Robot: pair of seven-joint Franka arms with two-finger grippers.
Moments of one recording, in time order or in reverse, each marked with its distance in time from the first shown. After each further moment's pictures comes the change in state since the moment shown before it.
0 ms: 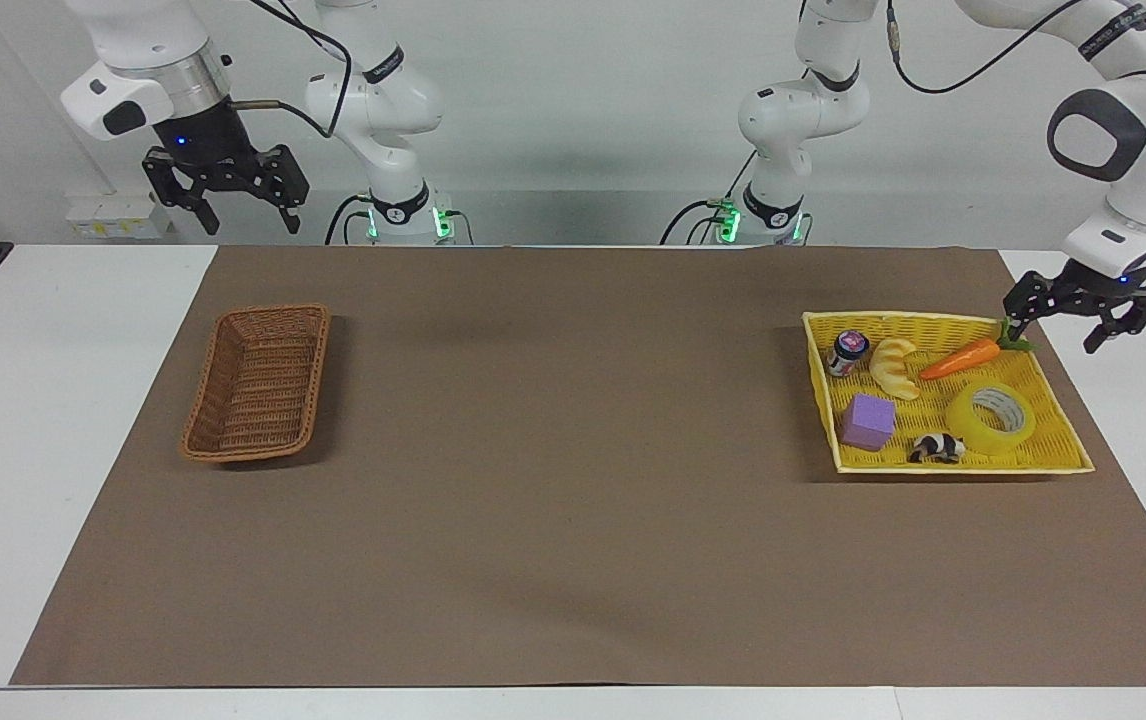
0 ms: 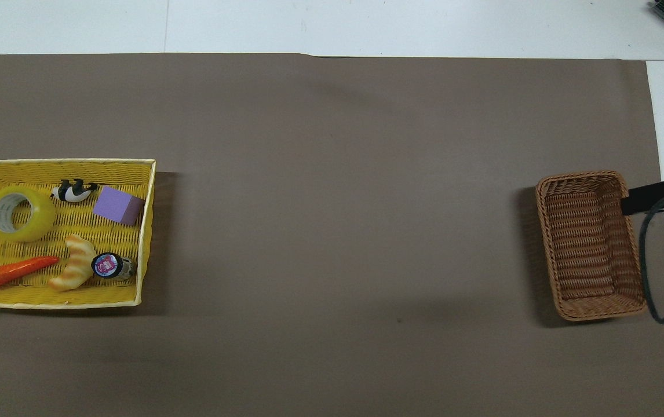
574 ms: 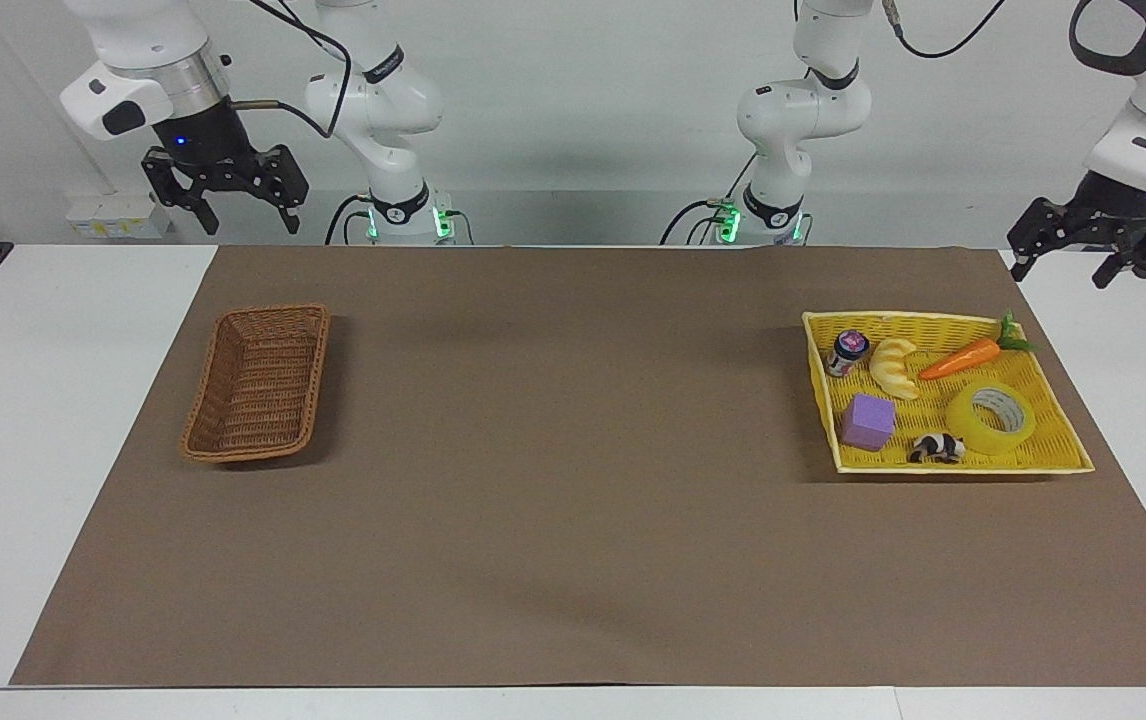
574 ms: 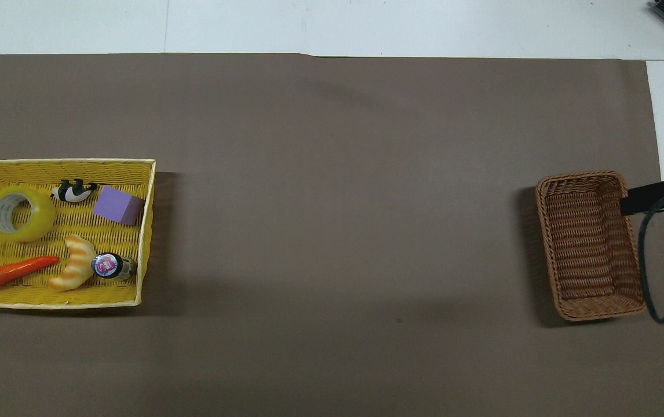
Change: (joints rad) left arm -0.078 -0.075 0.000 0.200 0.026 -0.284 -0.197; right arm 0.000 0.000 0.000 0.000 -0.004 0.000 0.000
